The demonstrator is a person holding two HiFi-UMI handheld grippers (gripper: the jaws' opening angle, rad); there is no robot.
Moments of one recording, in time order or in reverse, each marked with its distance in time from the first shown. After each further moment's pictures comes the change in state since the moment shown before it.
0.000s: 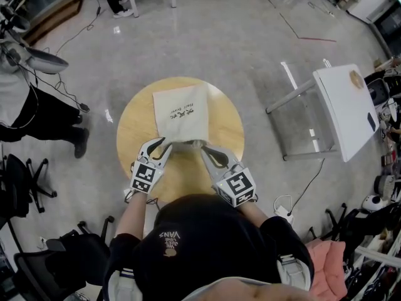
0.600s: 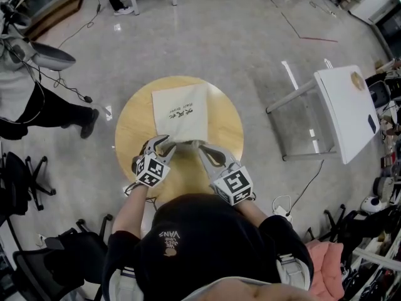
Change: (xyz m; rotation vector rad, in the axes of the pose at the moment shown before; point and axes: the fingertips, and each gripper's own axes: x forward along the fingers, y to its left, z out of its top) left arm 0.042 -0.011 -0.045 0.174 0.193 -0.057; right arm 0.012 -0.008 -0.009 0.005 0.023 0.023
